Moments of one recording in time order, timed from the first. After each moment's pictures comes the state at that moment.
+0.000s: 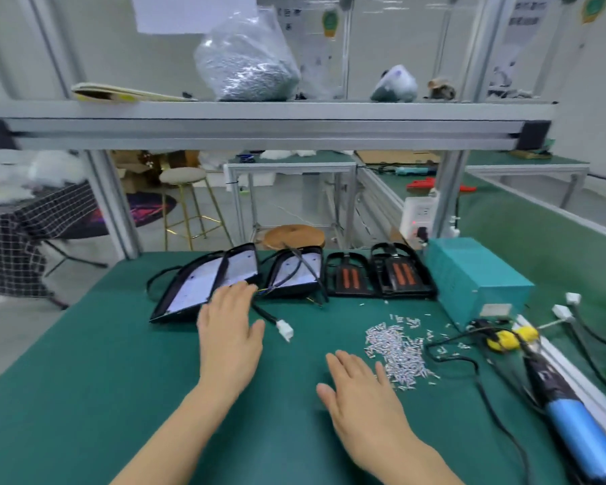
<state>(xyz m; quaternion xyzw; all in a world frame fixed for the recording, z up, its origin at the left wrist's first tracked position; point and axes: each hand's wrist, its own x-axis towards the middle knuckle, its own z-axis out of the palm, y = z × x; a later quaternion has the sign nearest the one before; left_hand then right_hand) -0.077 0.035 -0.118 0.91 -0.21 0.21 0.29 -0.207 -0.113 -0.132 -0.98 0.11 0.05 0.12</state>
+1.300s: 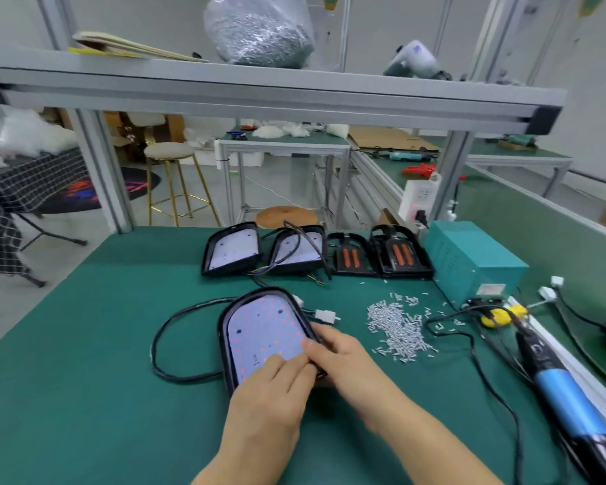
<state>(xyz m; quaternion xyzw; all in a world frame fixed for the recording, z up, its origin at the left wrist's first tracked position) -0.170 0.050 -0.148 0.80 -0.44 0.35 0.19 -0.197 -0.082 -0.121 -0.72 0.13 -0.01 0.68</state>
